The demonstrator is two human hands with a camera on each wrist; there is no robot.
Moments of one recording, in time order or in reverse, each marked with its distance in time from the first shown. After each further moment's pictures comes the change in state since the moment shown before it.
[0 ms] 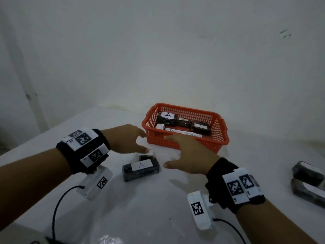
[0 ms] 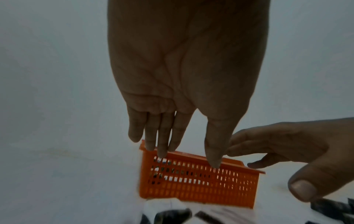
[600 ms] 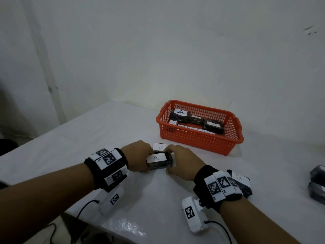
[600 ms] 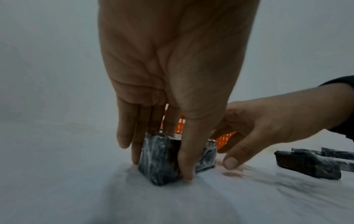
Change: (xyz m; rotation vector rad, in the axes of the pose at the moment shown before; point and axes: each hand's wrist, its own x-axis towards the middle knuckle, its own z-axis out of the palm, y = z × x) left_hand -0.010 -0.010 0.073 0.061 -0.053 -0.076; right_hand 0.022 -0.015 0.070 0.028 -0.069 0.035
